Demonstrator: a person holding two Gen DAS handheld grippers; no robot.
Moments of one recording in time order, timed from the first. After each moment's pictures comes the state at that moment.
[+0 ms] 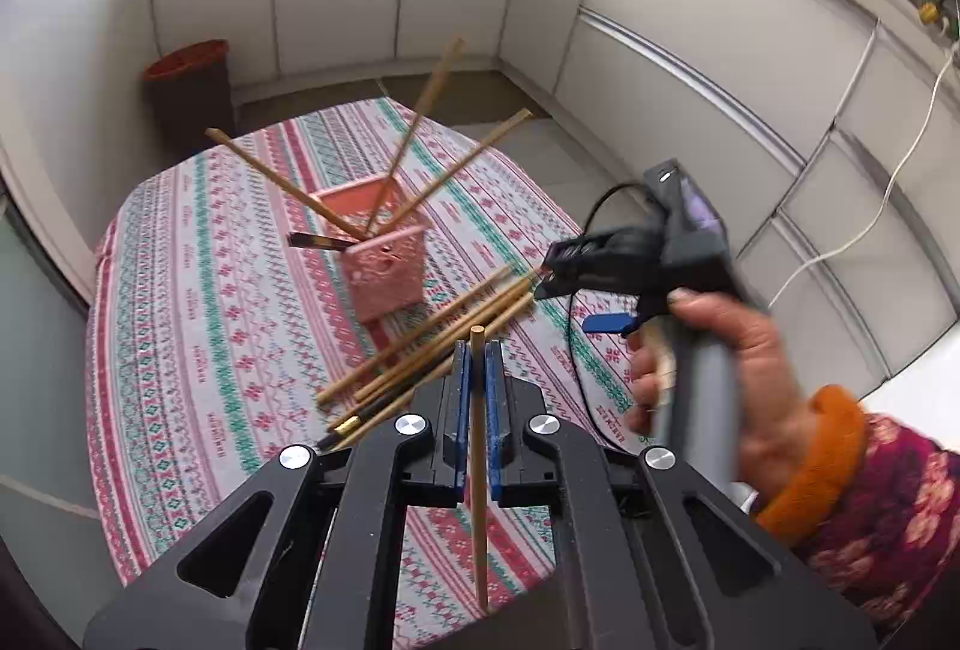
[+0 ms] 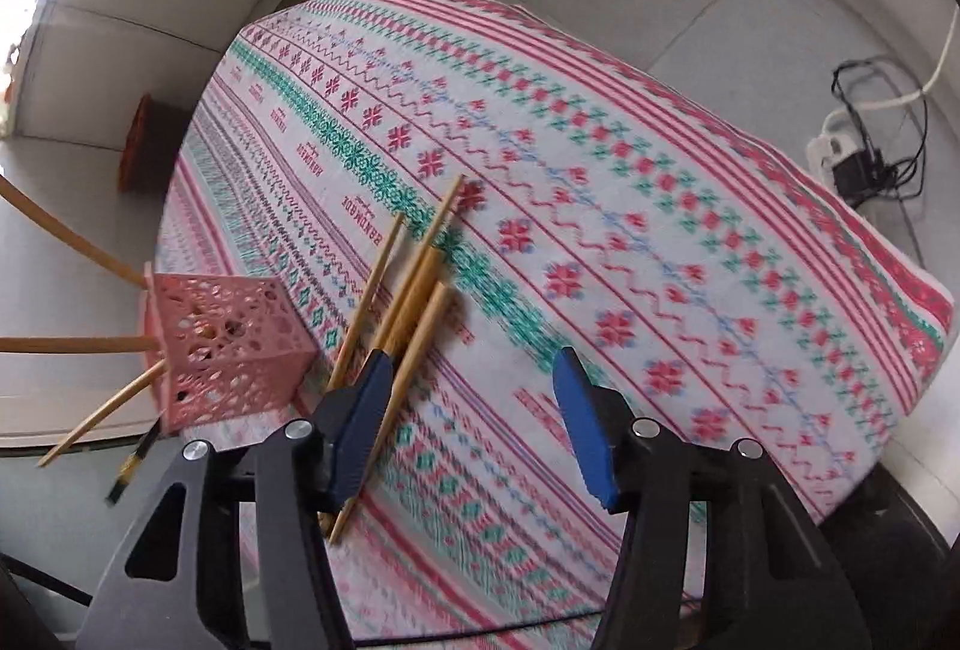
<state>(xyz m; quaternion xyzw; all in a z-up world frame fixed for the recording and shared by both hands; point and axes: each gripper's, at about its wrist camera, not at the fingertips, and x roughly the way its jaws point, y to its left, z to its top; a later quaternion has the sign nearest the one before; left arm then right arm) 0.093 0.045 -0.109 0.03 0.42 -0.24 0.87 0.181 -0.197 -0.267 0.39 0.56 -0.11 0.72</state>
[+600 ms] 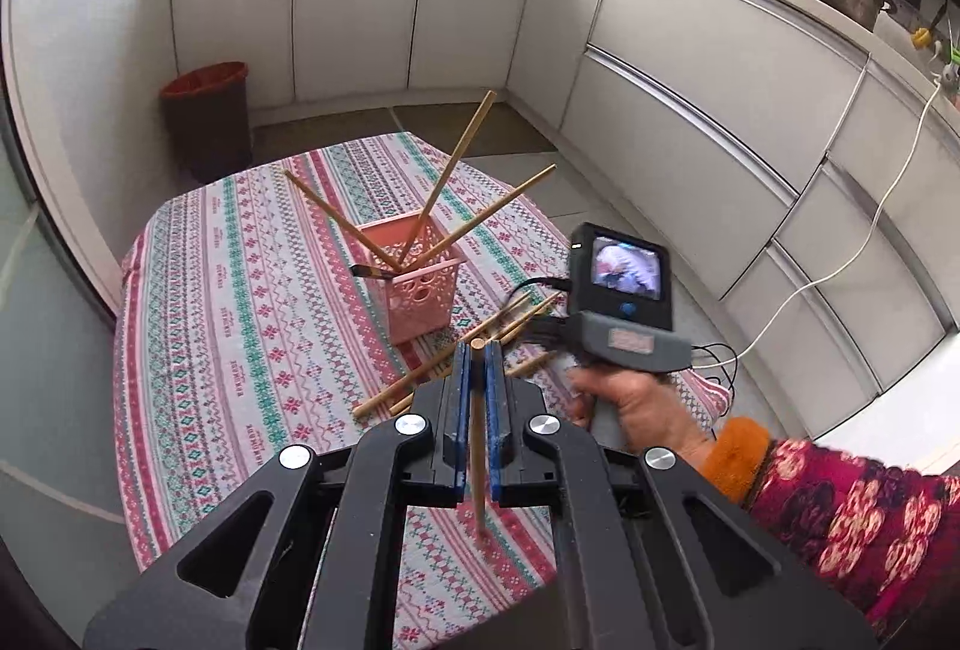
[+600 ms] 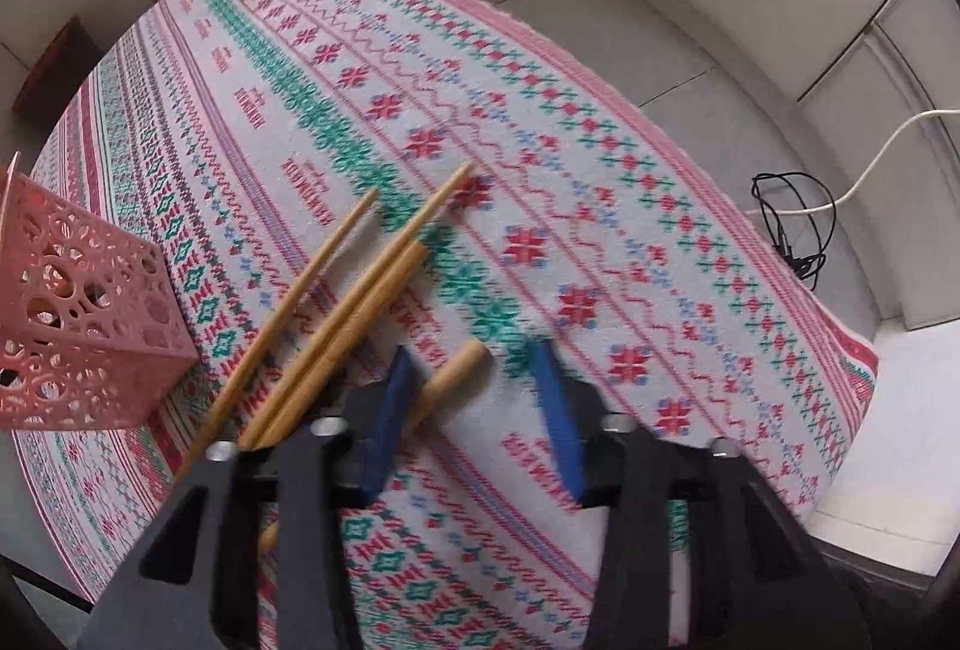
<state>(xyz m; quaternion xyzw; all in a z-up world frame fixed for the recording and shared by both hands) 0.083 0.077 -0.081 0.02 0.40 -0.24 0.89 0.202 -0.140 -0.285 0.20 0.58 -0.23 0.76</state>
